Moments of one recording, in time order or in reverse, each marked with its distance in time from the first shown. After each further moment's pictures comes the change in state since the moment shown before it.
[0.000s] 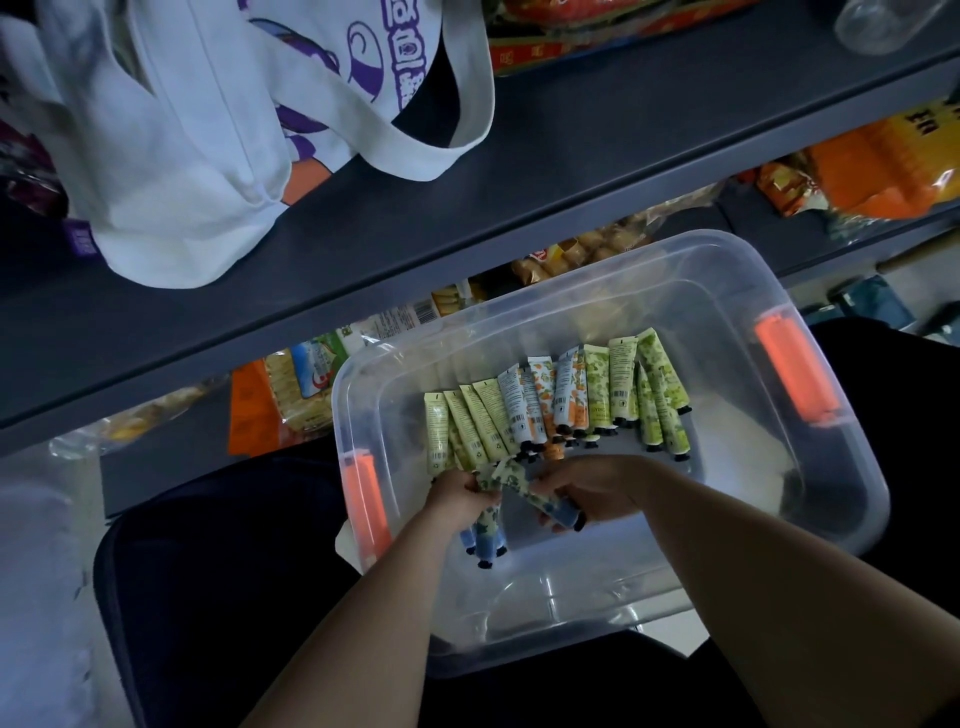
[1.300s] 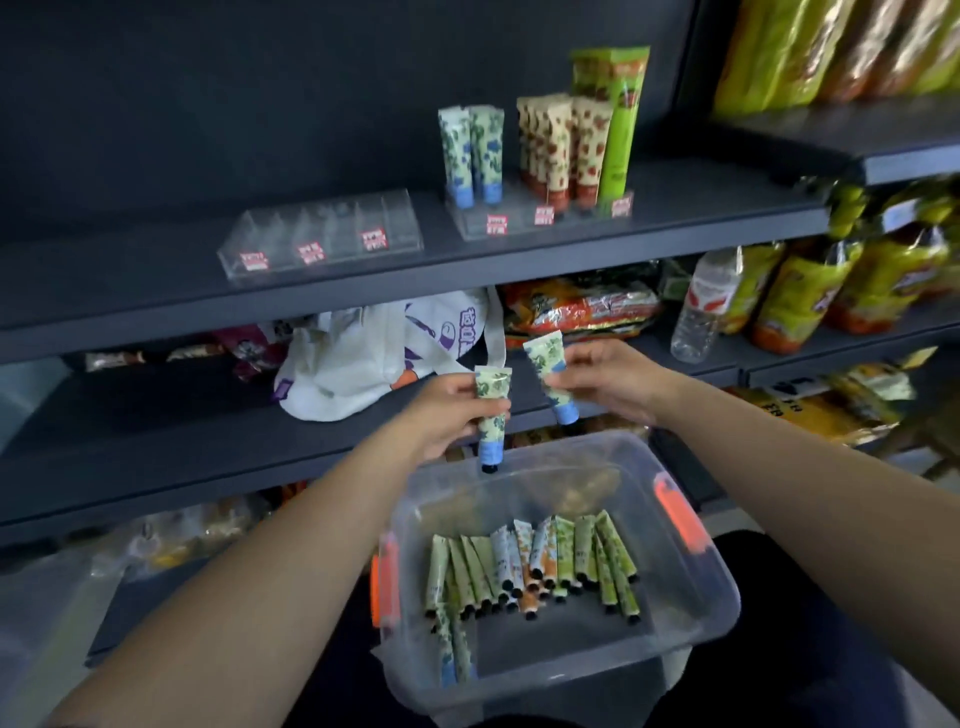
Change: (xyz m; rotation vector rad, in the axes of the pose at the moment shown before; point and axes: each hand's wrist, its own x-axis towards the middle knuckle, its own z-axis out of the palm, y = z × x) left_hand -0.233 0.152 -0.113 -0.547 0.056 0.846; right_hand -0.275 -0.123 0.135 -0.536 0.504 -1.030
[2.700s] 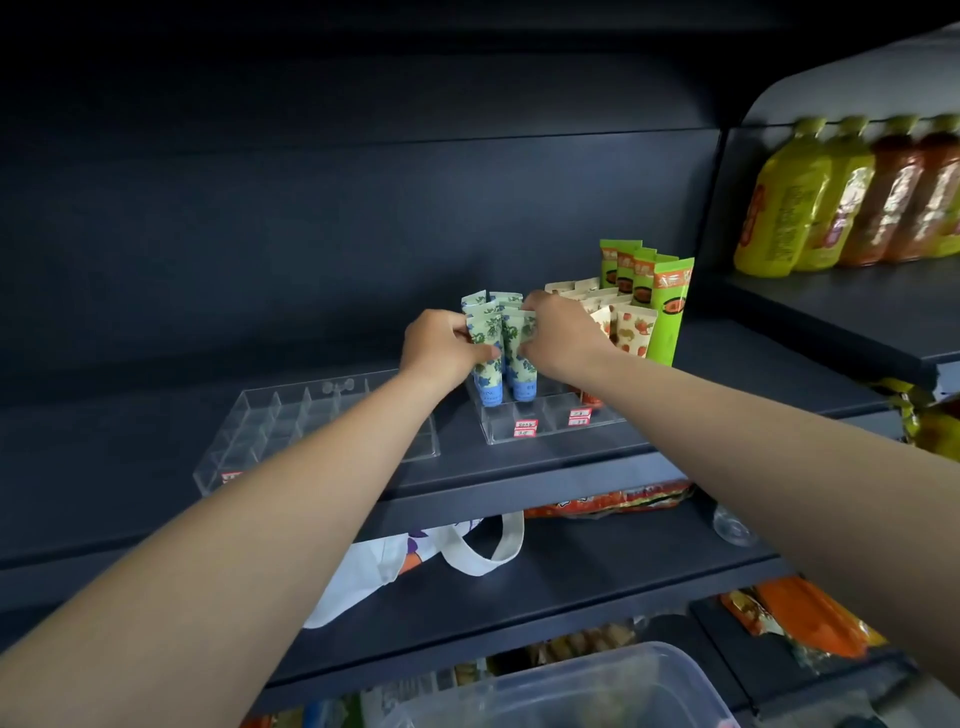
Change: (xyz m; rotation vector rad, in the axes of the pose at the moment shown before) left_hand 0.130 0.222 -0.053 0.549 0.471 0.443; right_hand 0.145 -0.214 -0.003 -0.975 0.506 -0.284
